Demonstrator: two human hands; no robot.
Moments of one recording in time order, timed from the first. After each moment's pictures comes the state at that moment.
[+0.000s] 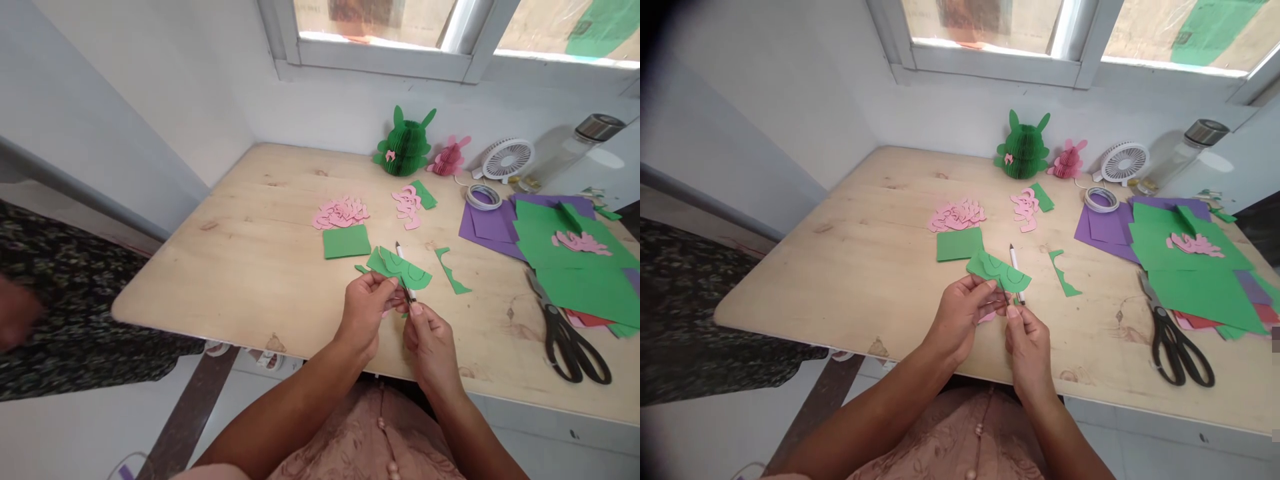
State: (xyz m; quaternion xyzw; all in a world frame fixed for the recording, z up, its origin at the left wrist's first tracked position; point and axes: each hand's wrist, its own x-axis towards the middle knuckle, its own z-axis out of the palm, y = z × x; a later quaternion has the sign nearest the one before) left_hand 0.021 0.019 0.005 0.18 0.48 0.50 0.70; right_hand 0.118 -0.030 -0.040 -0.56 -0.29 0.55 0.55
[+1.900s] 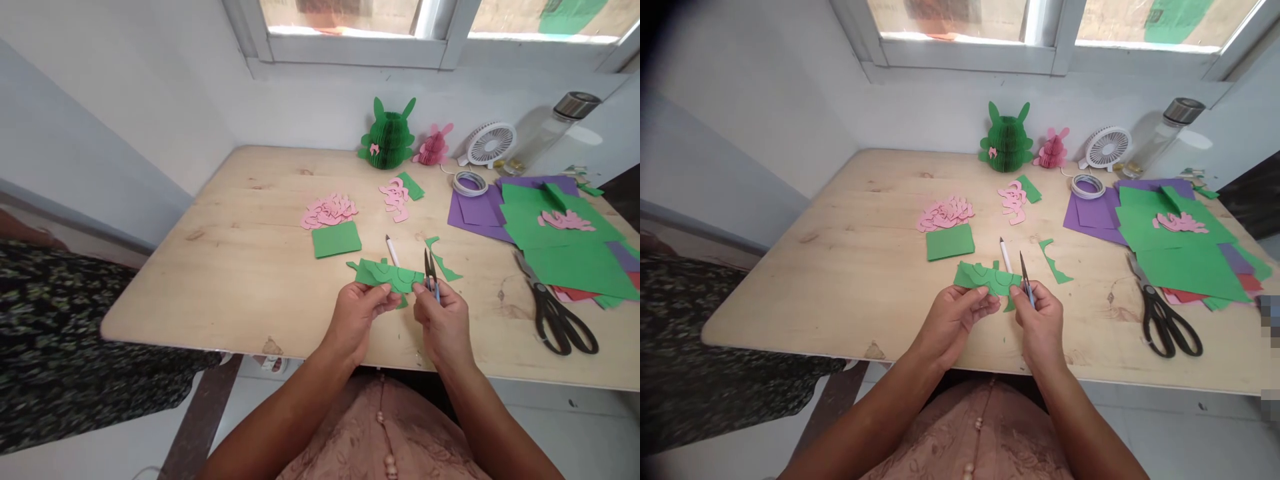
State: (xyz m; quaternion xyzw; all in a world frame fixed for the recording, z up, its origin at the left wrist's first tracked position) left_hand 0.011 0.007 -0.001 0.18 0.43 0.47 0.75; right_hand 0.133 -0.013 -0.019 -0.56 -0.28 0.48 0.61
